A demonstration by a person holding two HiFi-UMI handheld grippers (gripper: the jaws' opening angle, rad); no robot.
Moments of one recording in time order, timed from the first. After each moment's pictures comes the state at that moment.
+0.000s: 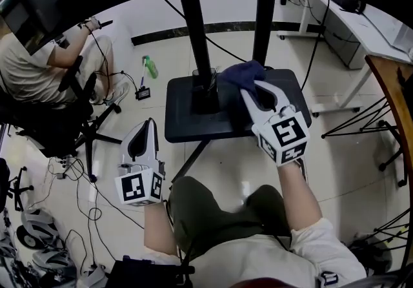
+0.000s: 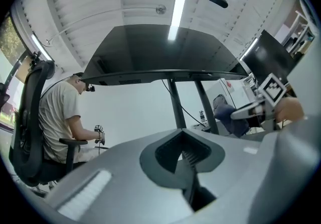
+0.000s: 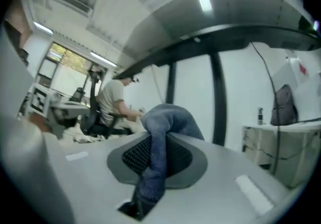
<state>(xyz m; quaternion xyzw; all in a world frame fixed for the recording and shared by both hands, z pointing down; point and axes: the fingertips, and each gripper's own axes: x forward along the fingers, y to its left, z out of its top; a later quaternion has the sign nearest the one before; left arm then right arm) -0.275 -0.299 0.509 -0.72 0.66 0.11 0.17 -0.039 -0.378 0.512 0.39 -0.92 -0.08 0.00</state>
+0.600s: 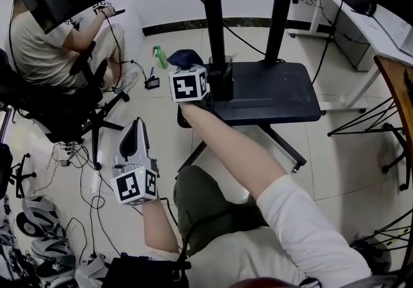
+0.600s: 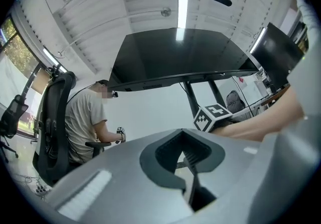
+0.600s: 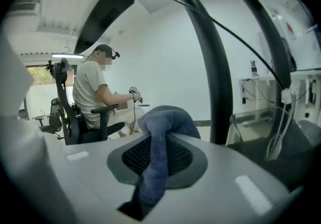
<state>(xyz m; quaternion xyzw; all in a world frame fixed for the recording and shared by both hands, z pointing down) -0.340 -0.258 0.520 -0.67 0.72 0.11 0.16 -0.260 -0.498 0.616 0.48 -0.86 0.13 0.11</state>
